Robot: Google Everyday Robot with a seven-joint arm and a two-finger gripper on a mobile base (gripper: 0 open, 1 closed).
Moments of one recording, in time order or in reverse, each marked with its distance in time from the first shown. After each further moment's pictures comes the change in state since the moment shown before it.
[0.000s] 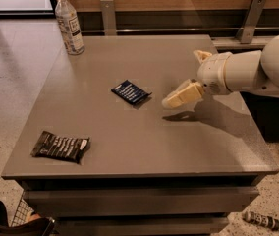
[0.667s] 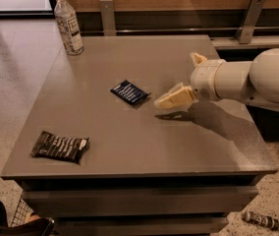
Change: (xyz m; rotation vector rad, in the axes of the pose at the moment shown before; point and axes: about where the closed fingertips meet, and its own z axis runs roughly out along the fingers) arm -0.001 0.005 0.014 0.079 -0.041 0.020
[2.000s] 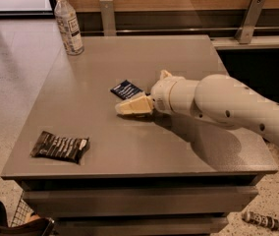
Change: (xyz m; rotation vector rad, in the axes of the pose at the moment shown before) arm -0.016 0.066 0.075 0.014 -0.038 0.229
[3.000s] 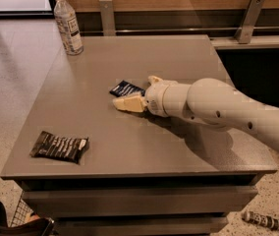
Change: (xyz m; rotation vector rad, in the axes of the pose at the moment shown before) arm 0.011 0.009 0.024 -0.036 -0.001 0.078
